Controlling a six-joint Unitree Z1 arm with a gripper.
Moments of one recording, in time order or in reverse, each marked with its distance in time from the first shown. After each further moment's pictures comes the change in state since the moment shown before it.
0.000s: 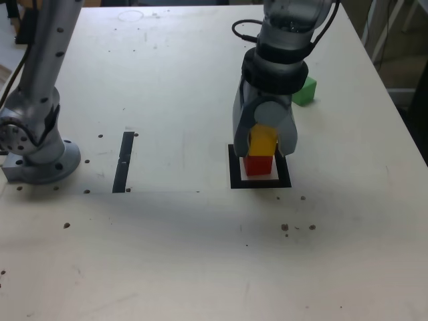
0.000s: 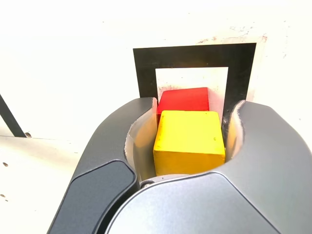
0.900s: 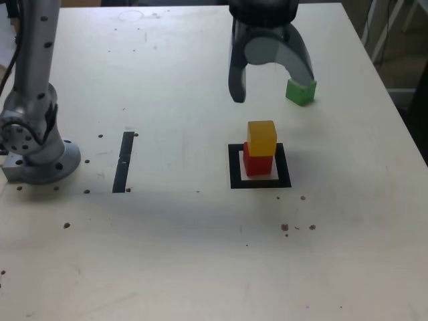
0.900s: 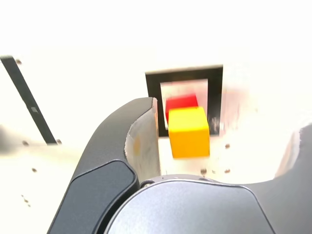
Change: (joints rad) arm 0.122 -0.134 -0.120 0.132 0.071 0.150
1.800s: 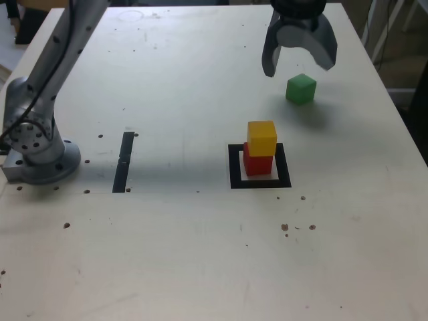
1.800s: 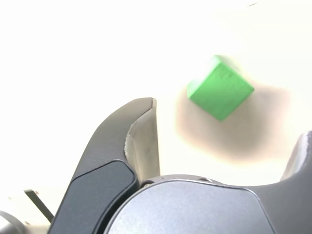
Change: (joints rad) arm 0.216 0.306 -0.330 -0.005 0.114 0.484
